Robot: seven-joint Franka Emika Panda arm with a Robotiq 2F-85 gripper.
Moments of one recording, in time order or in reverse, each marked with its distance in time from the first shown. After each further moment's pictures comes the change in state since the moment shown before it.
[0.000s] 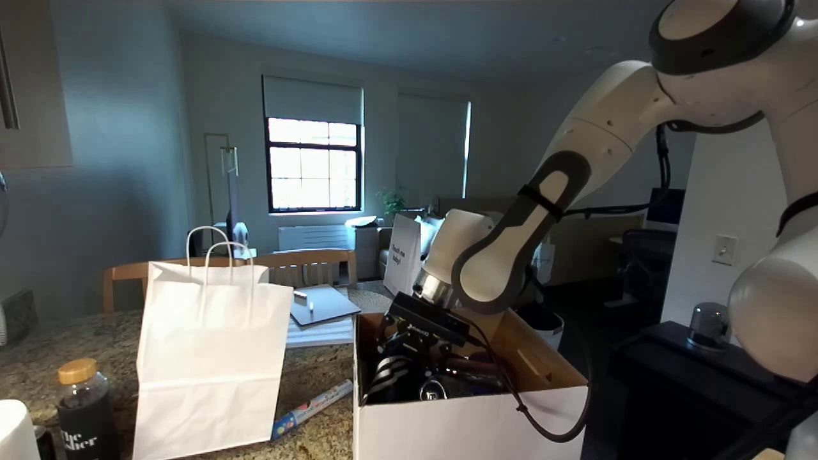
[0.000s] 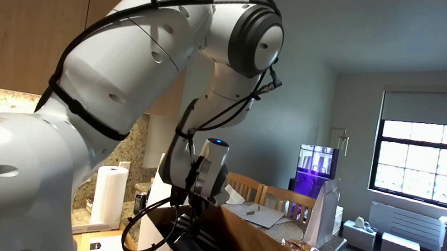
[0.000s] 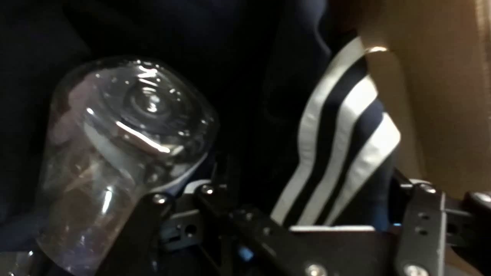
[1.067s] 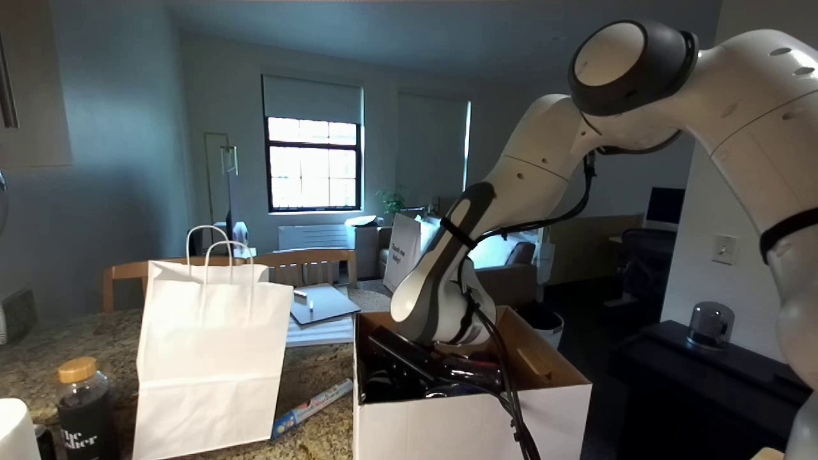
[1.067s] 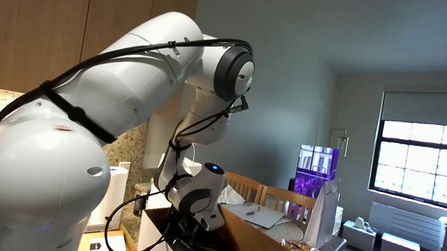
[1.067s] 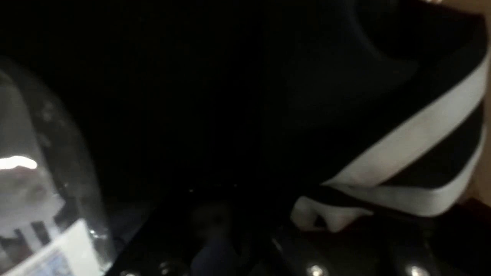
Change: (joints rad) arm 0.518 0.115 -0.377 0.134 0.778 0.159 -0.419
